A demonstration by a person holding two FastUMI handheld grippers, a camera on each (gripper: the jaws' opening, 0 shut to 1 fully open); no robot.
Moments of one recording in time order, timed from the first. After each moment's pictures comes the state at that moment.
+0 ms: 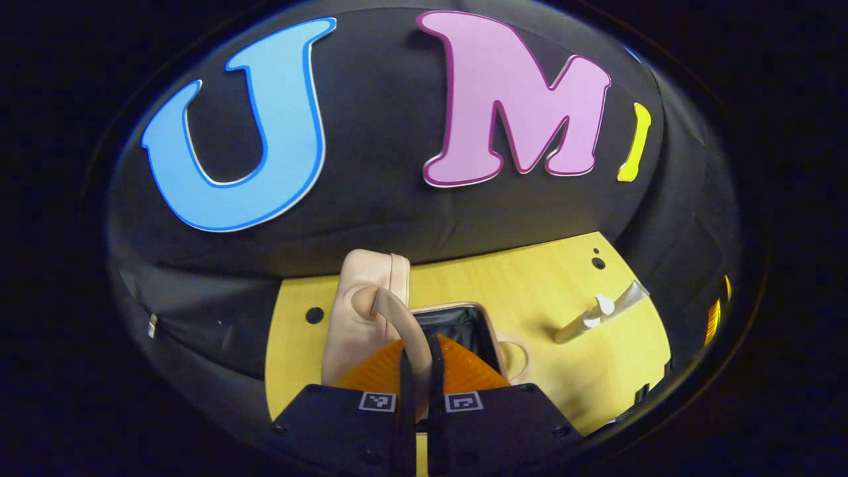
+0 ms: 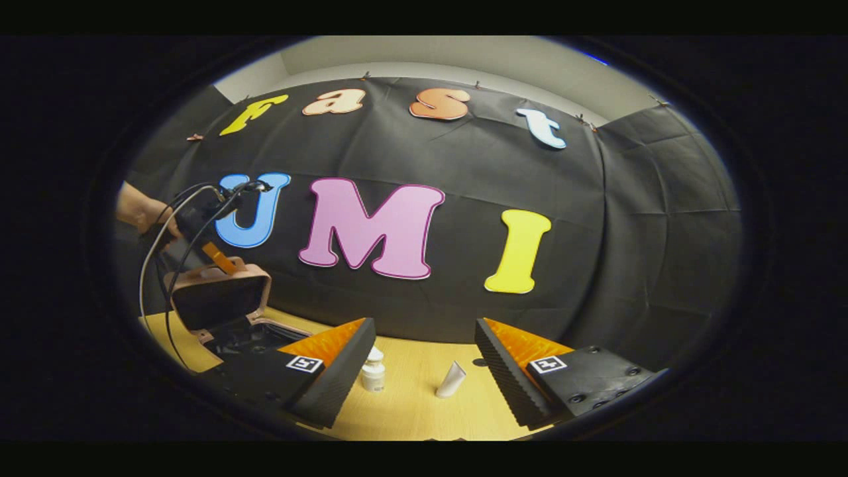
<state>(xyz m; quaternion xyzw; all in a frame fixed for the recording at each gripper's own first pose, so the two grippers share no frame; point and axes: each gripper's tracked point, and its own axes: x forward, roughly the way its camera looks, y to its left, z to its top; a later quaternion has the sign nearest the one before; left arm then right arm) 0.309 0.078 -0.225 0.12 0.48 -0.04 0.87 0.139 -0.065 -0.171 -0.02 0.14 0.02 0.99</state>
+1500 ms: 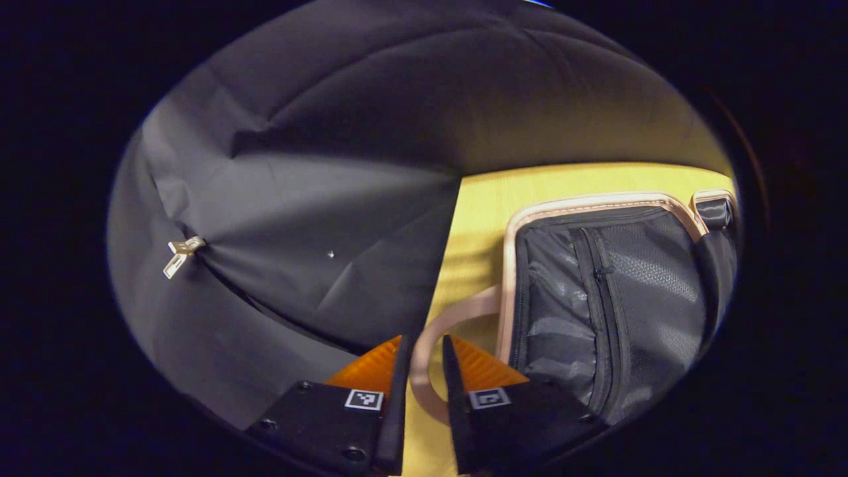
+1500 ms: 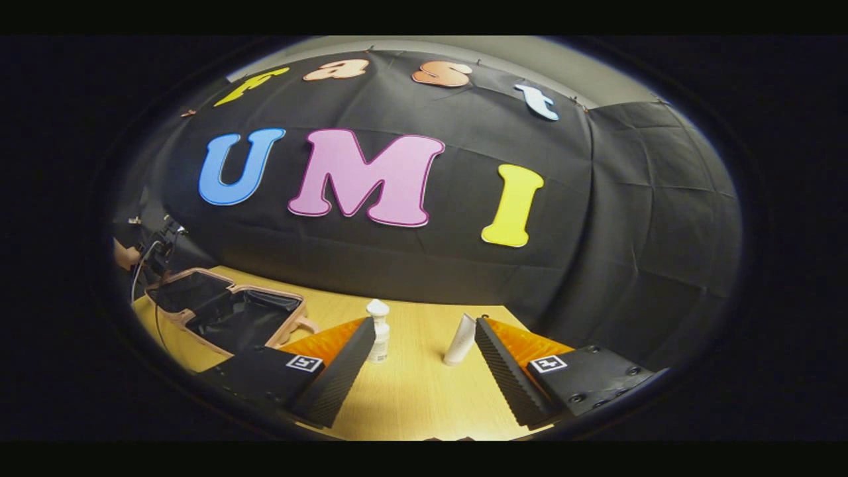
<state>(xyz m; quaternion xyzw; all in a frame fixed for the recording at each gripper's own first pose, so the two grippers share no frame) 0.270 0.455 -0.395 0.20 0.48 0.22 0.83 0.100 -0.039 -0.266 -0.03 0.22 -0.04 0.97</state>
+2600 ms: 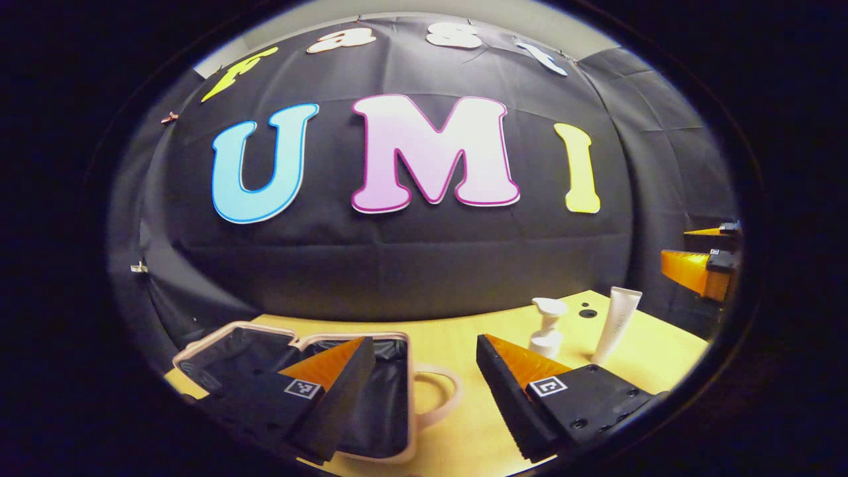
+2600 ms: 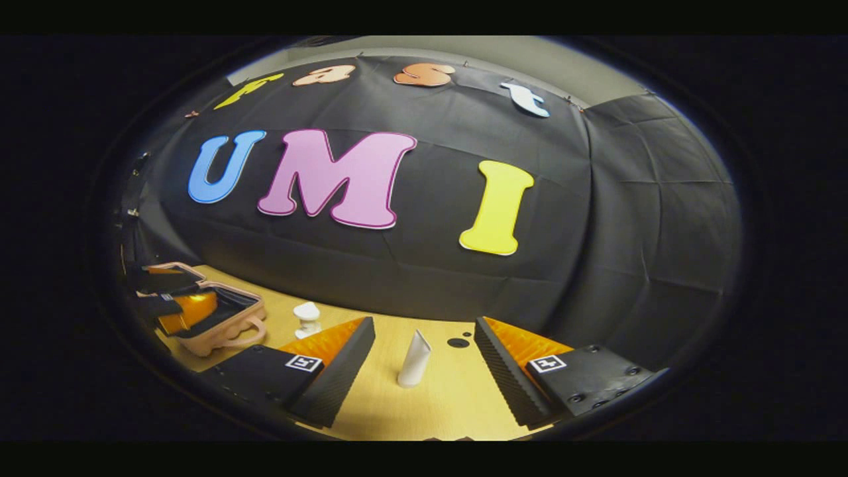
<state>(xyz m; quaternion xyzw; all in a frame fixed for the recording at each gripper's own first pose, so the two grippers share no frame) 0.223 -0.167 -0.332 0.07 0.18 -0.03 0.98 0.152 -0.136 -0.323 -0.04 0.18 -0.02 0.98</state>
